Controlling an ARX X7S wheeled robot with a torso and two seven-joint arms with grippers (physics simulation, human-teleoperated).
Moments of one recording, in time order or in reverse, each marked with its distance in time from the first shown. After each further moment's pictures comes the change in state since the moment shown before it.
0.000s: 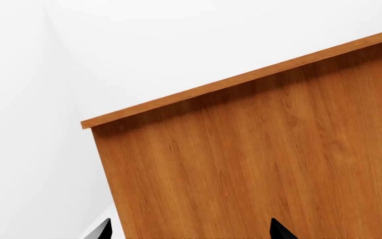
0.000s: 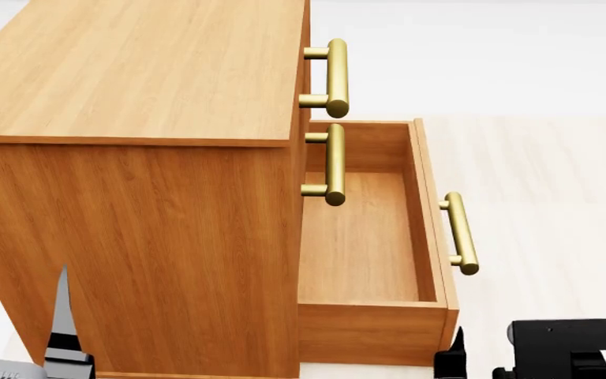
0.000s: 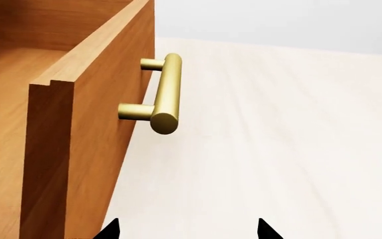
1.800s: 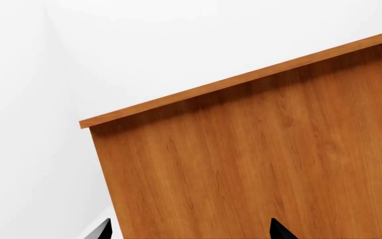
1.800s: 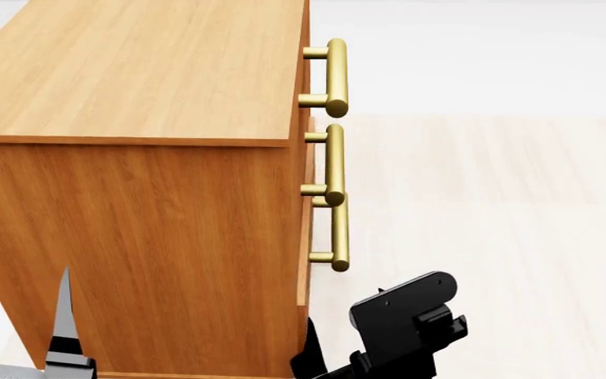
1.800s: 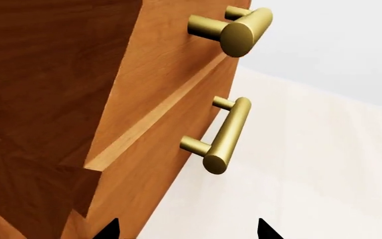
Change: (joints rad) left arm 0.006 -0.024 0.023 0.009 -0.025 0.004 -0.037; right arm 0.015 -0.095 -0.286 -0.226 -0.045 0.113 -0.087
